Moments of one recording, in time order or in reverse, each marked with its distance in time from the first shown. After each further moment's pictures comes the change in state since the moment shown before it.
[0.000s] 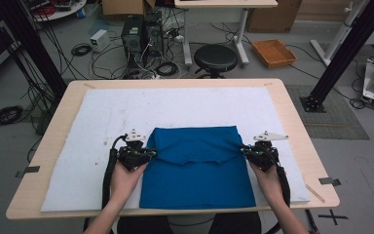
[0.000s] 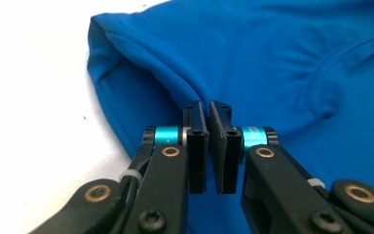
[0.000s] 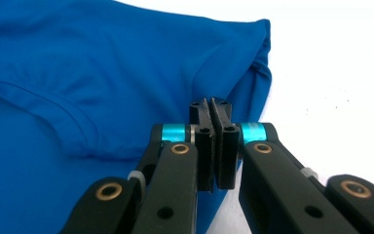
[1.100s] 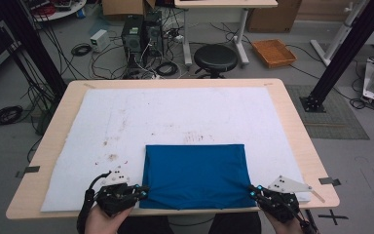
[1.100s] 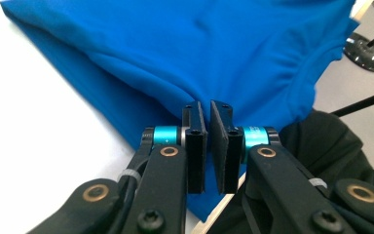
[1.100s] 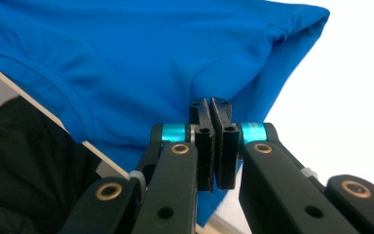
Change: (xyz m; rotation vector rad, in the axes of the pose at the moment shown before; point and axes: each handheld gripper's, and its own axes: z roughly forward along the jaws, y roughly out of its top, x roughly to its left) left arm -0.055 -0.071 -0.077 0.027 -0.135 0.025; right arm 0.058 -0.078 -0.096 0.013 0.062 -0.100
